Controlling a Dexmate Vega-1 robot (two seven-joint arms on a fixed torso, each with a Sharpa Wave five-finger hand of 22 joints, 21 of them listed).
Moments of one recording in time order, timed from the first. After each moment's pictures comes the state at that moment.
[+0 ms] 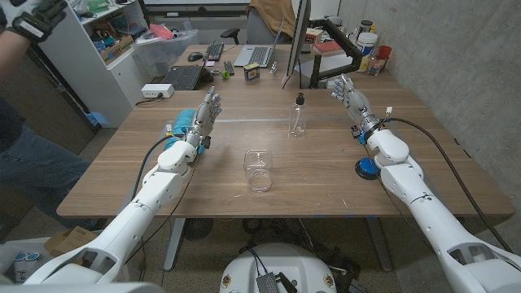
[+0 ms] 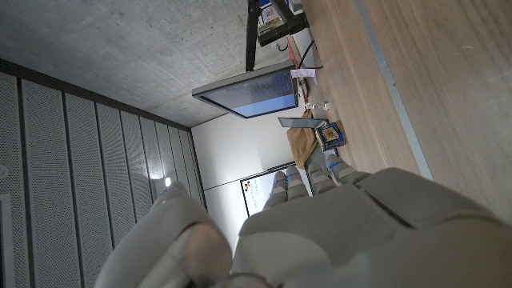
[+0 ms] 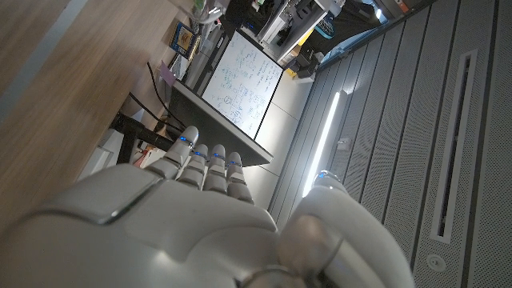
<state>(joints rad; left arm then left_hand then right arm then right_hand) 0.88 0.46 0.26 -1.42 -0.53 -0.18 -0.03 0.25 -0.09 0.16 0.09 0.36 -0.05 0.02 0.20 0.18 -0.07 -0.02 0.20 0.19 -0.12 0.00 0.19 0.18 -0.13 -0.02 0.31 0.17 -0.86 -0.39 -0.16 -1.40 0.30 0.31 0.16 0.25 -0.02 0.14 0.06 0.22 0.10 0.10 0.19 0.18 0.09 0.10 0.21 0.18 0.04 0.06 0.20 0.18 0.01 -0.02 0.50 0.17</state>
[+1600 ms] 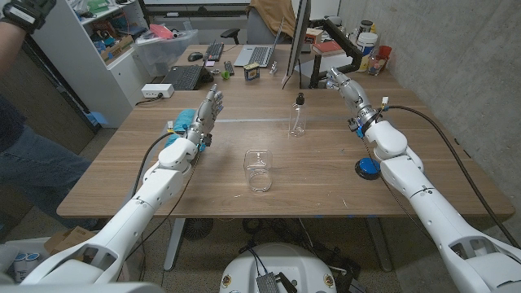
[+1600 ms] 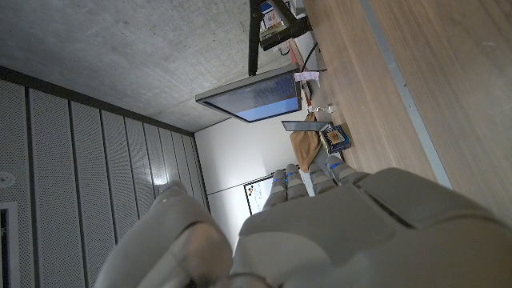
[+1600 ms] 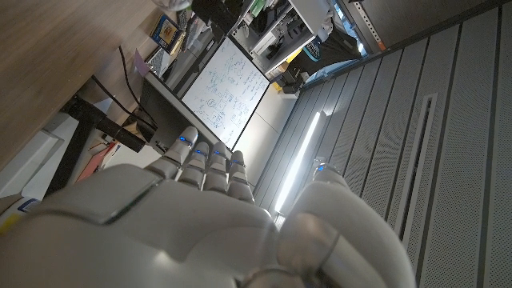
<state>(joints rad) 0.85 0.47 0.27 -1.41 -0.52 -0.18 -0.04 0.26 -0.09 0.15 0.09 0.36 -0.03 0.03 0.20 0.18 -0.07 -0.02 0.20 0.19 -0.12 0.00 0.19 0.18 -0.13 -0.01 0.30 0.17 -0.83 -0.42 -0.19 -1.43 0.19 0.35 0.14 0.30 -0.01 0.15 0.03 0.21 0.13 0.02 0.19 0.18 0.12 0.07 0.21 0.18 0.05 0.05 0.20 0.18 0.02 -0.01 0.46 0.17</state>
